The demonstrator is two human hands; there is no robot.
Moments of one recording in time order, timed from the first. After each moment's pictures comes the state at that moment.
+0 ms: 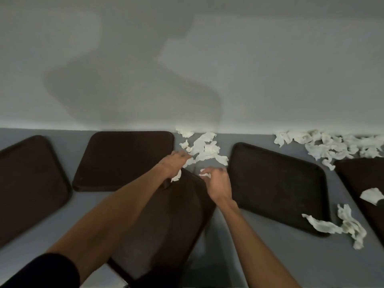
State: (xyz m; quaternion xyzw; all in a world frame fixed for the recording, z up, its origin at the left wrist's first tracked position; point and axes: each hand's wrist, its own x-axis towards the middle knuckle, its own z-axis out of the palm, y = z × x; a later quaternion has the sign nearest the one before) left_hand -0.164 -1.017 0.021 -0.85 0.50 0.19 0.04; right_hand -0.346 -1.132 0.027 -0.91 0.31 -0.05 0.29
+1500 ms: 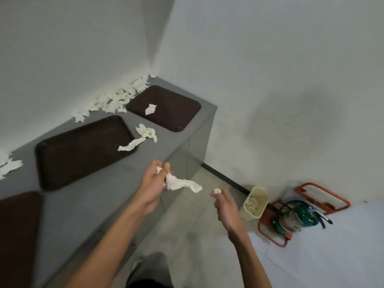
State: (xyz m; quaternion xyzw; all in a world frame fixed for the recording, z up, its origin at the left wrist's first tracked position) left_hand -0.806 -1.092 0.133 -0.58 0.32 0.57 -0.49; right_hand -1.035 -1.052 0.070 -0.43 0.65 -0.34 0.53
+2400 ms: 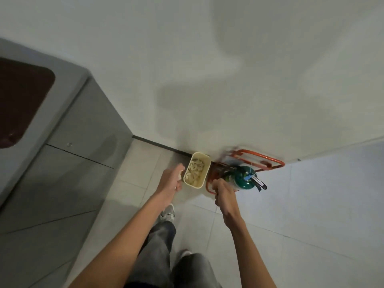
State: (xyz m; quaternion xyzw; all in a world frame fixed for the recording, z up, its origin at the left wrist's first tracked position) left_hand -1.253 -1.311 -0.068 -0.64 0.24 0.71 -0.19; right_hand -1.417 -1.210 -0.073 -0.21 0.78 -0.32 0.50
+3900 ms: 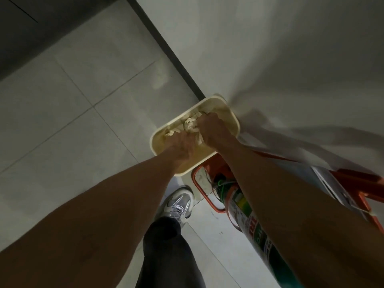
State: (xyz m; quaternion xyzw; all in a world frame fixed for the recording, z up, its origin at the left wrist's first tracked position) left_hand -1.440 -1.357 -0.716 -0.65 0.61 0.37 0.24; right_hand -1.548 -1.430 -0.721 -0.83 0.45 0.26 0.22
